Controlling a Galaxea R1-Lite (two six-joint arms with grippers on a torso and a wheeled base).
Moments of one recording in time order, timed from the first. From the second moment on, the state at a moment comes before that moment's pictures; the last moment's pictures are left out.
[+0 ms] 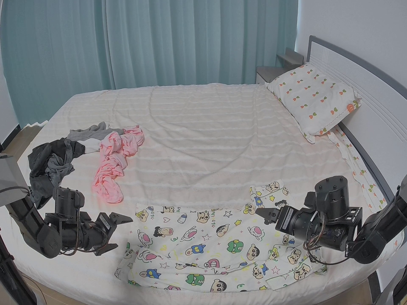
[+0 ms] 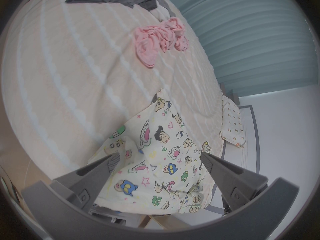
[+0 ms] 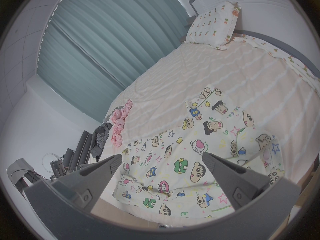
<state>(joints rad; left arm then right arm) -0.10 1.95 -0.36 -0.80 -0.33 -1.00 0.60 1.84 -0.45 -0.84 -0.11 0.80</state>
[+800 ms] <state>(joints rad) -0.09 2.32 -1.00 -0.56 -0.24 -0.62 0.56 1.87 -0.45 -0.84 -0.12 0.77</state>
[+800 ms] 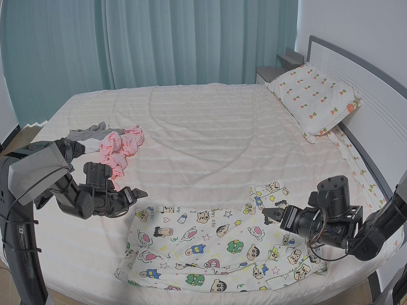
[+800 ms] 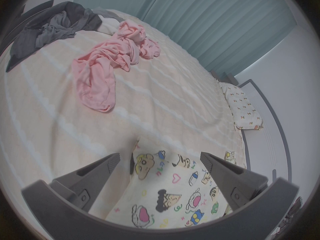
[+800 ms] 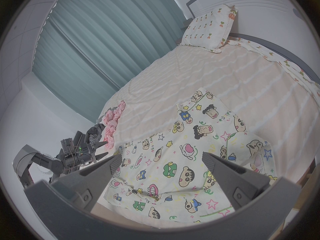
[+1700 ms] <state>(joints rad) -0.11 2.49 -1.25 -0.38 -0.27 -0.51 0.55 1.96 -0.51 -0.86 -0.15 0.75</state>
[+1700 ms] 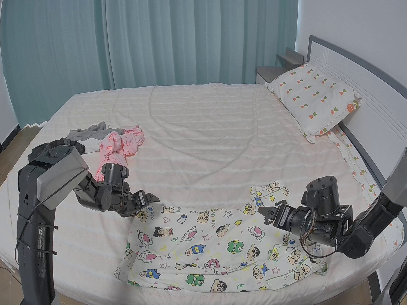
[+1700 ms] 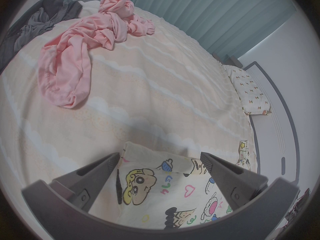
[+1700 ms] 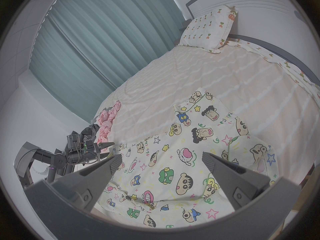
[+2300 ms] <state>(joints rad) -0.15 2.53 -1.31 -0.33 -0.26 -0.48 0.35 2.03 -0.59 -0.86 -0.05 0.69</state>
